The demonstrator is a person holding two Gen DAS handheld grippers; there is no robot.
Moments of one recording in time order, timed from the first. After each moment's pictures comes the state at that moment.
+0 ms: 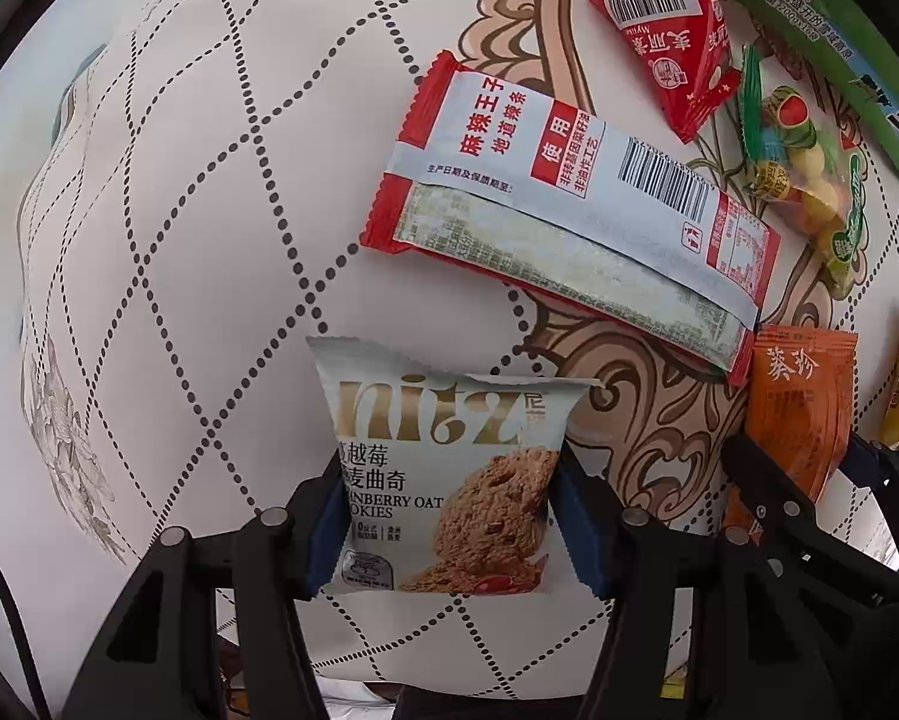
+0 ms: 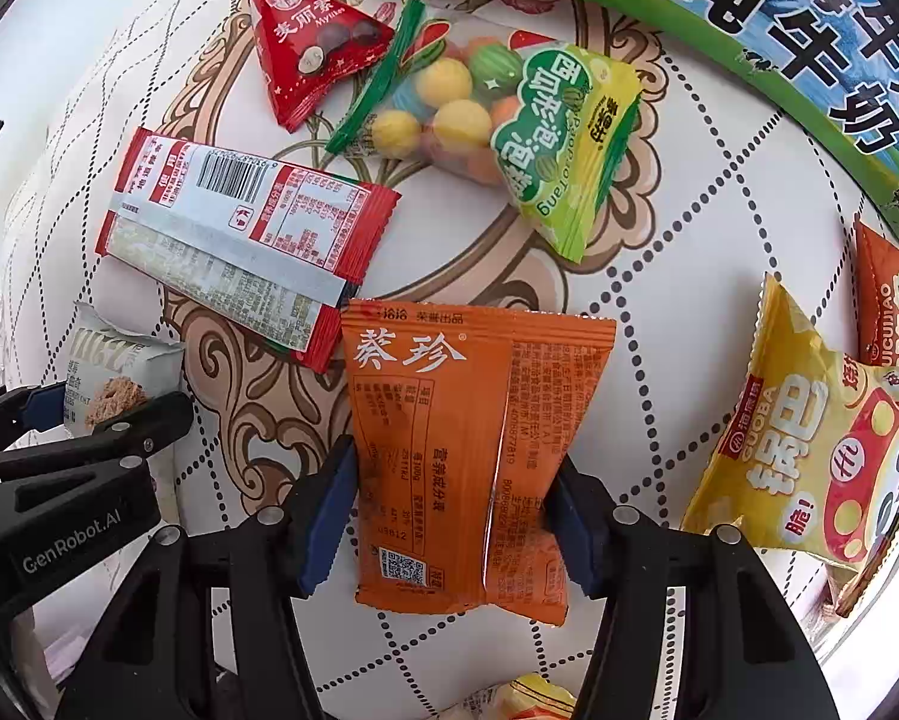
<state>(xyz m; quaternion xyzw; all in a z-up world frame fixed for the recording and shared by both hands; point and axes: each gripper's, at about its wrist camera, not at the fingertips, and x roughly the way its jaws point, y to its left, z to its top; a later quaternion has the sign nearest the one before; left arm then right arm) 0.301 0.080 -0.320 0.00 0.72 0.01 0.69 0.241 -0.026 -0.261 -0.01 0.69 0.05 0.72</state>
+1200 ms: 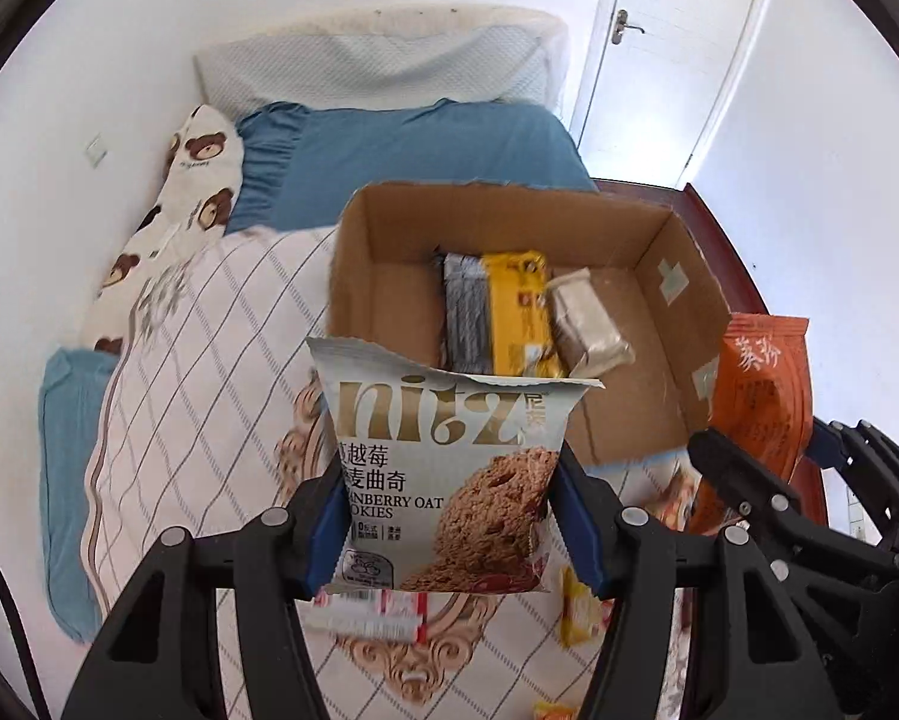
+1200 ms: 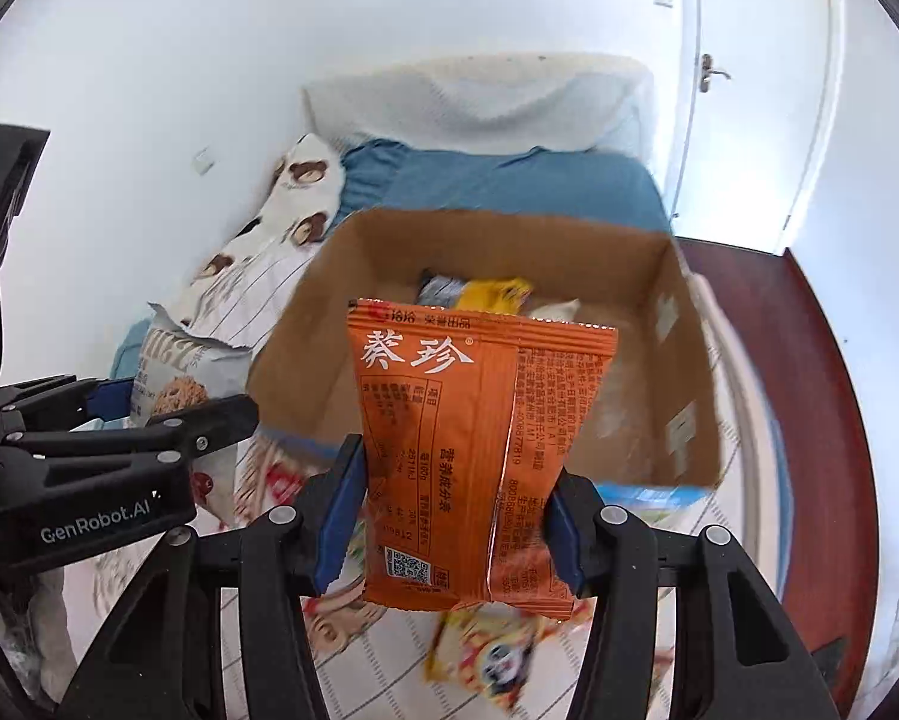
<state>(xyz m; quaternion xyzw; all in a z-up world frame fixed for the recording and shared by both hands) 0.394 -0.061 -0.065 0.06 0.51 -0.14 0.84 0.300 -0.196 -0.001 0.05 0.45 0.01 0.89</state>
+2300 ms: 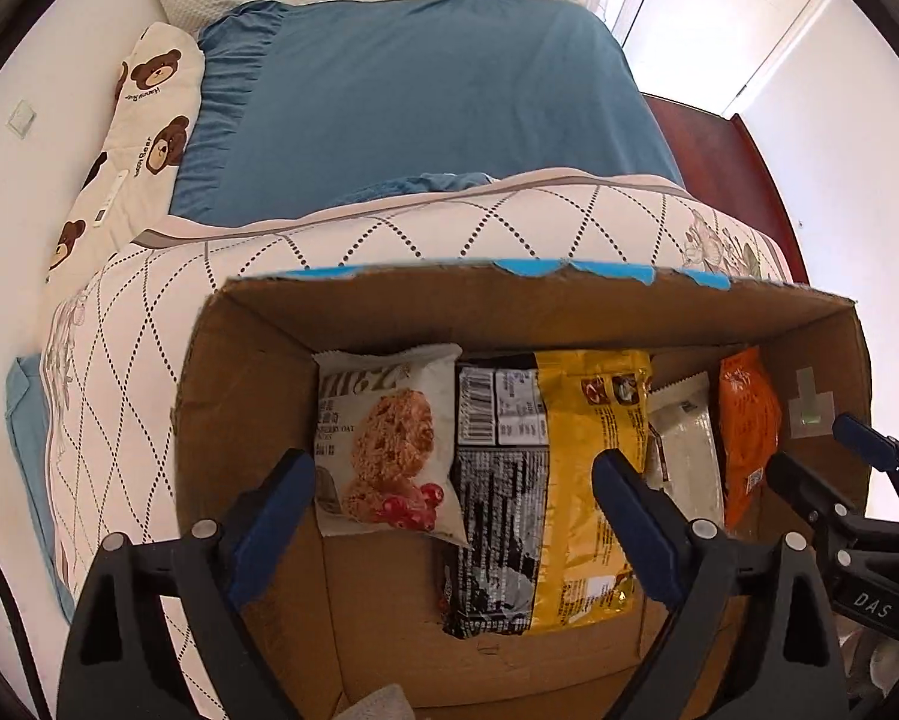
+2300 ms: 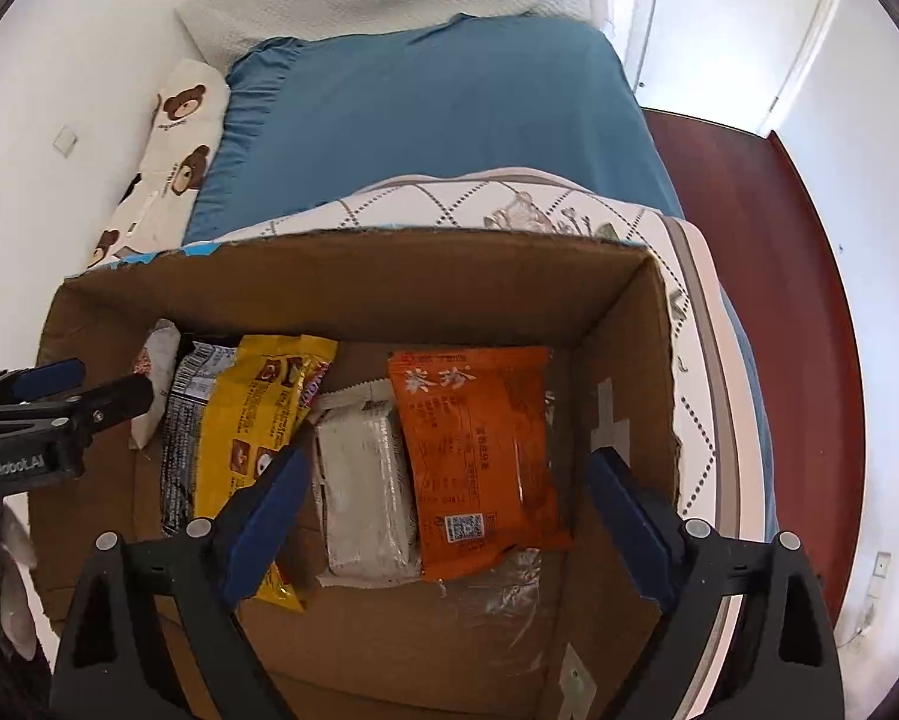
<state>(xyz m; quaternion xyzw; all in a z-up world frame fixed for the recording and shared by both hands) 0.604 -0.114 -0.179 0.07 0.64 -0.12 0.76 0.526 -0.327 -0.119 0.09 0.61 -0.04 0.78</state>
